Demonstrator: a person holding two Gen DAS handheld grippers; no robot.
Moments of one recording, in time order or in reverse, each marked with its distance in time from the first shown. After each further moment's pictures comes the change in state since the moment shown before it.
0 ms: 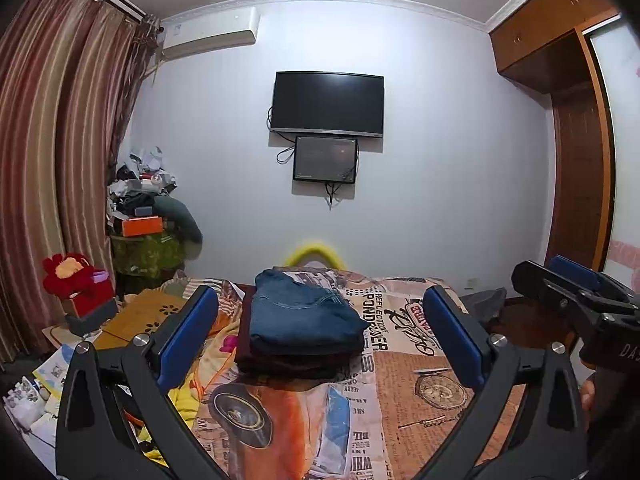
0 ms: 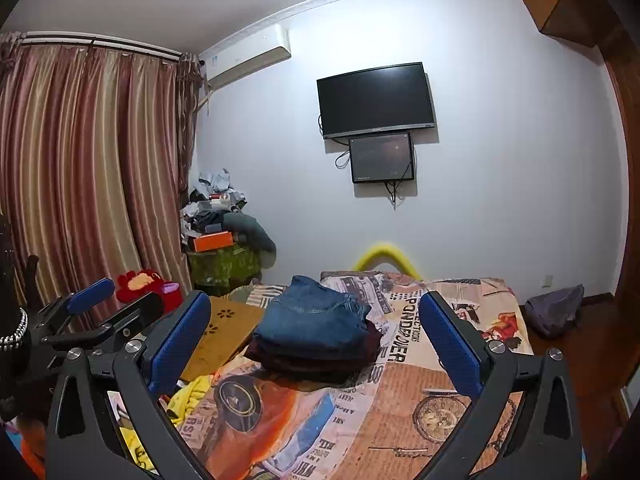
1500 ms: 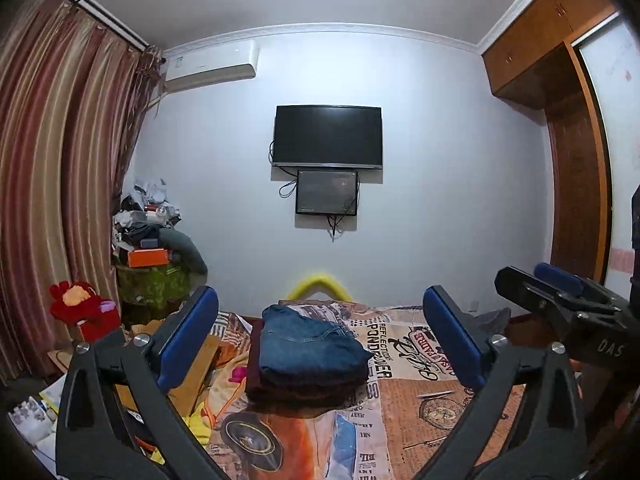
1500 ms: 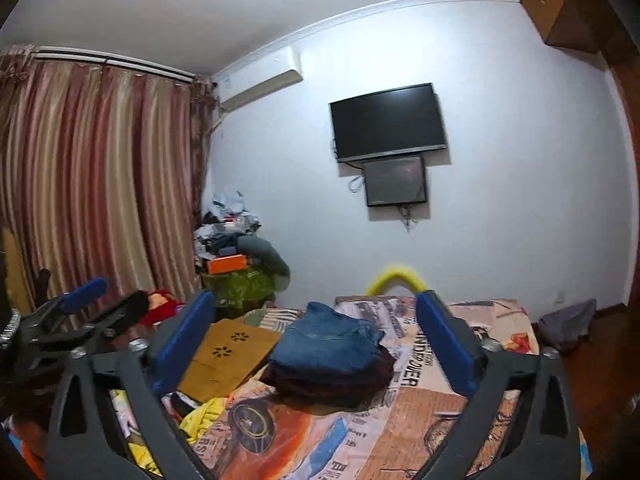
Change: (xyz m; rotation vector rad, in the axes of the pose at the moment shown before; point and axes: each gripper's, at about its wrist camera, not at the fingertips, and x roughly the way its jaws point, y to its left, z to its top) left arm -0.019 0.008 0.025 0.022 -0.115 0.009; right arm 0.023 0.002 0.020 0.012 -0.086 0.041
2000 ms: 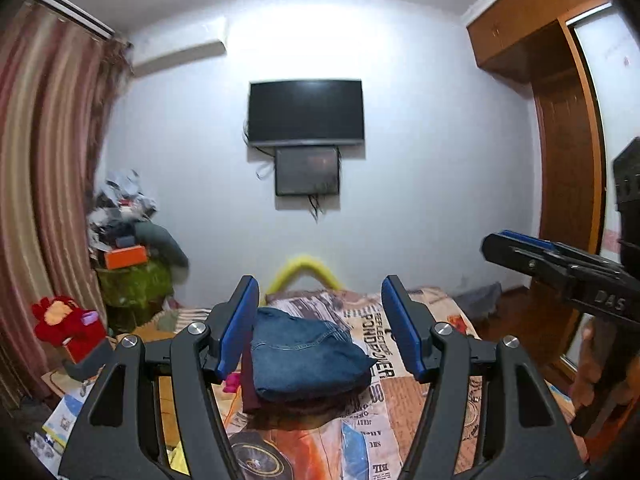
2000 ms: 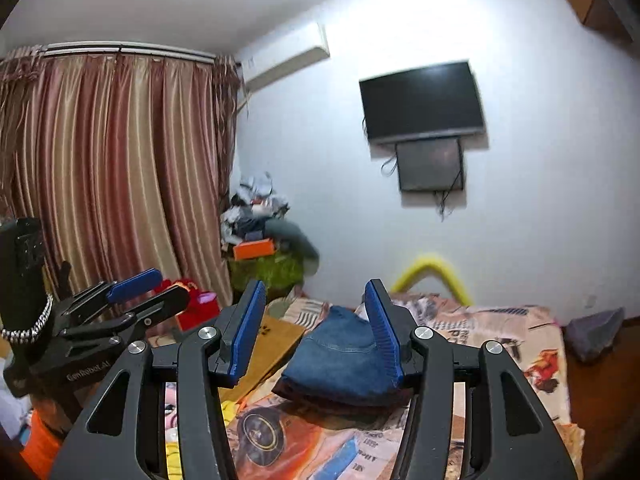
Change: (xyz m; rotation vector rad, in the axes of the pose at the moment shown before) left arm 0.062 0.004 0.032 0.055 0.087 -0.069; right arm 0.026 -0.011 0.028 -0.027 0.077 0.148
